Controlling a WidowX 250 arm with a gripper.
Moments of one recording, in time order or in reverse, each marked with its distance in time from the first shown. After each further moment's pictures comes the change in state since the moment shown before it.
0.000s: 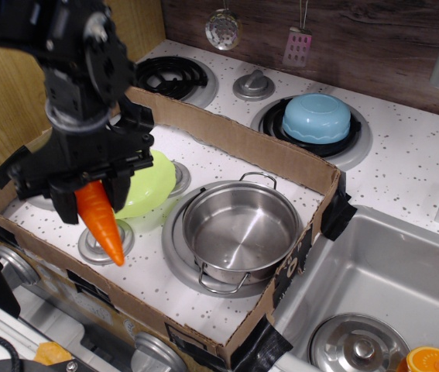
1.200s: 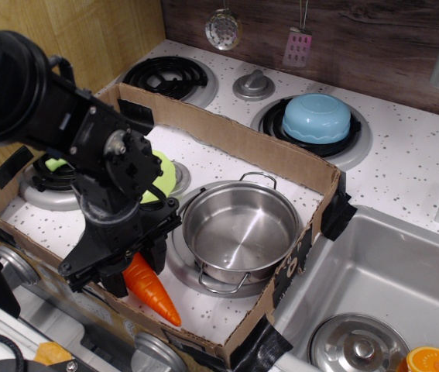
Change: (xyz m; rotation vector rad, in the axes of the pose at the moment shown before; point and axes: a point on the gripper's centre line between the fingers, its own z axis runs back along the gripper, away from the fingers) arm -0.047 -0.009 -0.049 -0.103 0.101 0.211
